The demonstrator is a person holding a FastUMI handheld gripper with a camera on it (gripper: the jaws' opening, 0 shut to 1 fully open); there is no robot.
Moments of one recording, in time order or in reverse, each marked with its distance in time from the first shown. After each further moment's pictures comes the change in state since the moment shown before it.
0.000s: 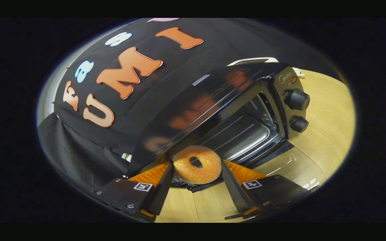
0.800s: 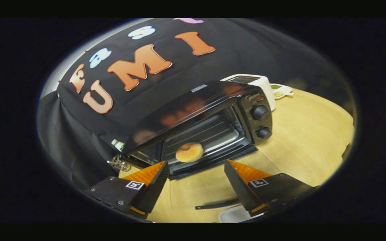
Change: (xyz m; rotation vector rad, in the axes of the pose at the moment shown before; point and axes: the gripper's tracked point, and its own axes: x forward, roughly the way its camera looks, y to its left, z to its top) arm -0.082 -0.038 -0.013 -0.255 -0.041 -0.116
